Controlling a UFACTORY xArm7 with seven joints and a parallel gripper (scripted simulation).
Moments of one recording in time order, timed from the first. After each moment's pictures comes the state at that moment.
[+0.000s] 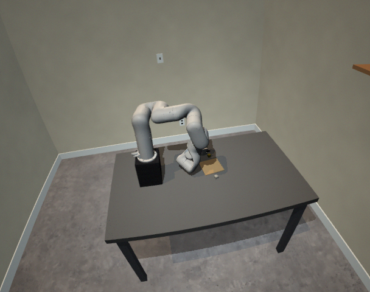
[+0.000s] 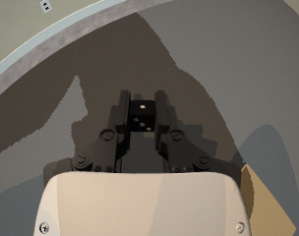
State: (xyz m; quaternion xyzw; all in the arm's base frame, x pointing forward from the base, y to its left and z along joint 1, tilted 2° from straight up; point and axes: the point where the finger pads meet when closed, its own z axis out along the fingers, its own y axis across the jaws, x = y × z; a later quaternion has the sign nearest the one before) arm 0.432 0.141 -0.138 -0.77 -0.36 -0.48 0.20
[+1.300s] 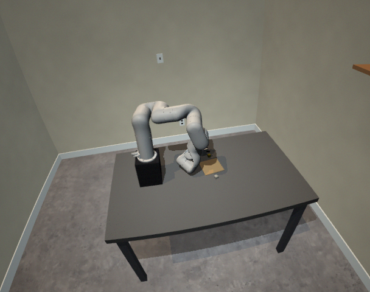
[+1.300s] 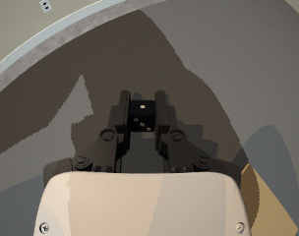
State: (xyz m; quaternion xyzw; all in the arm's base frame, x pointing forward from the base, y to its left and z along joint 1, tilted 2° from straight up) arm 0.432 0.141 -0.142 -0.77 -0.36 -0.48 0.20
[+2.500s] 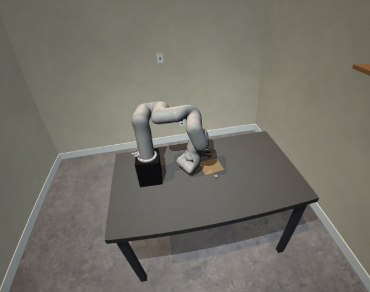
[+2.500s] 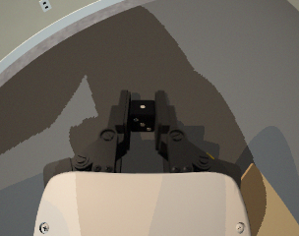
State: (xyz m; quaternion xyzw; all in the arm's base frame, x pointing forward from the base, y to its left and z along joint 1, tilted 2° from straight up) arm 0.432 0.140 -0.149 -0.77 -0.36 -0.48 0.20
